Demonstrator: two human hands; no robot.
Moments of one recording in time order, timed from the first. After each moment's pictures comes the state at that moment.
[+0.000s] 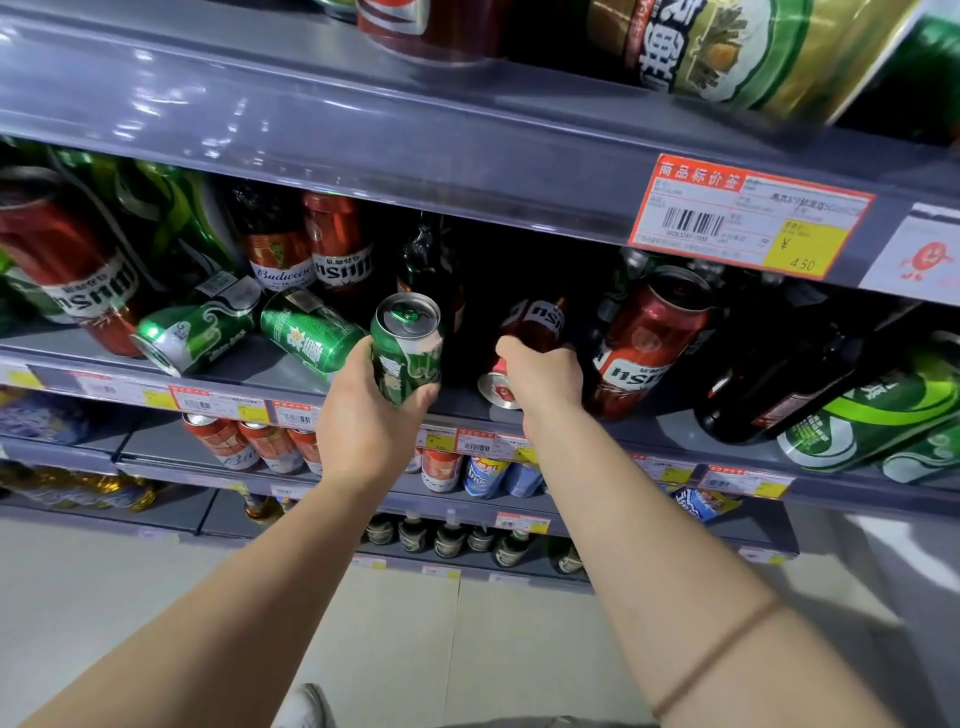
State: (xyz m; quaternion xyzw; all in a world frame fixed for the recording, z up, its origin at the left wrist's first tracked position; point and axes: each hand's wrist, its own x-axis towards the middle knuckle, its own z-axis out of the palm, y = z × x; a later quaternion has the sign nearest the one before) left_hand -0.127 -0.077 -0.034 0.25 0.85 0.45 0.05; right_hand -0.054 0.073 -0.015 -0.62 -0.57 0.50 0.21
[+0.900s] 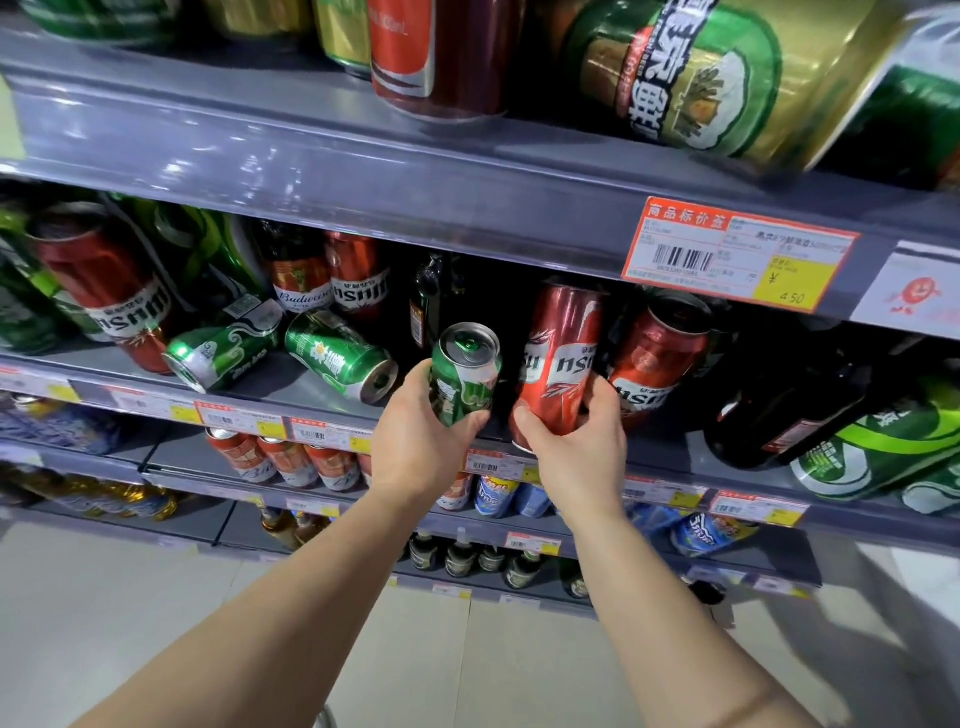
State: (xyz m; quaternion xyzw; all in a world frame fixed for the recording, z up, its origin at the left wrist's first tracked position) left_hand -0.106 -0.055 -0.026 0.28 0.83 0.47 0.09; right_hand 0.011 0.041 -0.017 -0.51 -0.69 0.43 0.29
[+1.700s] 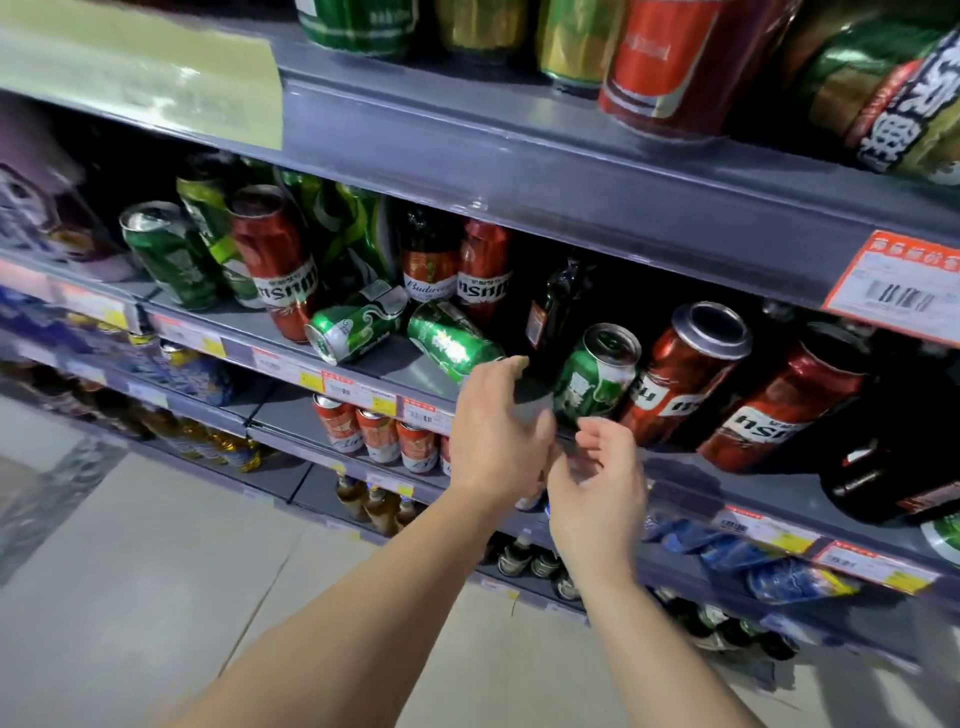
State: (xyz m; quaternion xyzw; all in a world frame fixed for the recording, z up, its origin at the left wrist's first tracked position) left_hand -0.115 -0.085 -0.020 0.29 0.83 0.48 0.01; right_hand -0.018 -0.044 -0.015 -0.42 -0.75 0.40 0.33
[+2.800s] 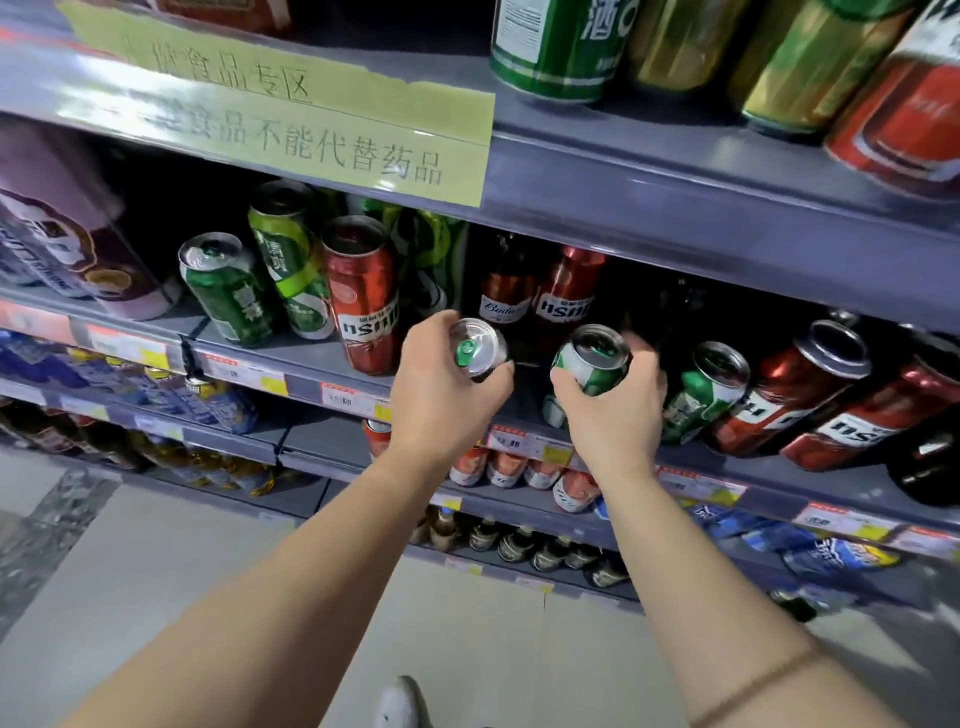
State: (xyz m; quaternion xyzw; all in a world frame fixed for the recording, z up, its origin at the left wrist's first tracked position) left_hand -0.260 -0.177 0.000 0.27 0.83 0.49 0.01; right_hand -0.147 -0.066 0.011 -0.52 -0.73 0.35 0.29
